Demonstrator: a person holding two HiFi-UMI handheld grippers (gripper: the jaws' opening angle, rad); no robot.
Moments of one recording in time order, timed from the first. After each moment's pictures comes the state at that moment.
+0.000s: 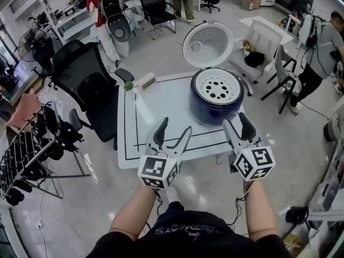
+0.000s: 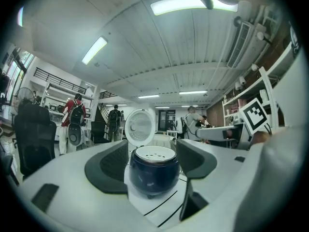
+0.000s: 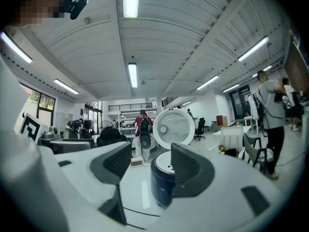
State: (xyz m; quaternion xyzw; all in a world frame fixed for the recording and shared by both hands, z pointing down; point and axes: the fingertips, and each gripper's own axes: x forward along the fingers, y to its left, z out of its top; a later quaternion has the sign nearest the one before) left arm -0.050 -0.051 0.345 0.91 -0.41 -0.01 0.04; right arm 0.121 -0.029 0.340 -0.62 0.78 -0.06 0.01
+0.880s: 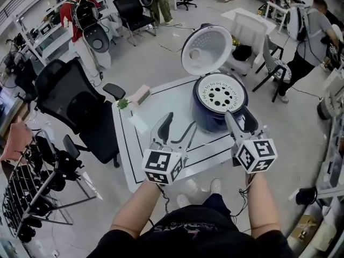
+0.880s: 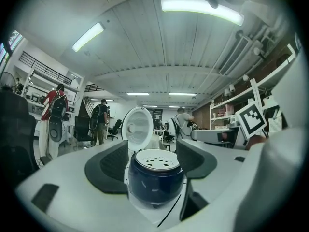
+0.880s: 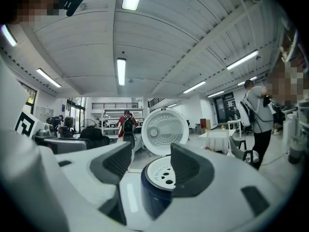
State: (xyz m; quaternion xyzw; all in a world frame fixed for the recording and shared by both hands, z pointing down) left arm -0.051 -0.151 0.337 0.94 -0.32 -0.01 0.06; right arm 0.109 -0.110 0.331 -0.70 0.72 -0.06 0.00
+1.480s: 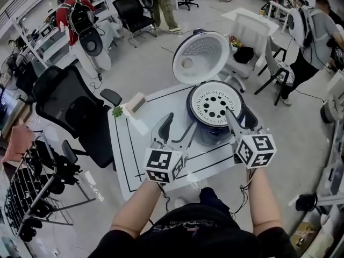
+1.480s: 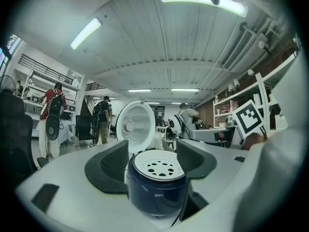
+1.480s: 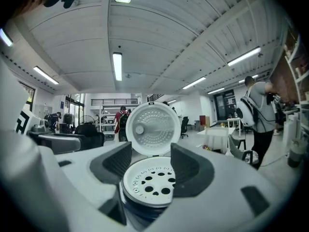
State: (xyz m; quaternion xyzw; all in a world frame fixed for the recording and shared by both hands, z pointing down) left arm 0.012 -0.192 0.343 0.94 -0.33 0.02 0.06; right arm 0.181 -0.161 0.343 -0.70 0.71 -0.07 -0.02
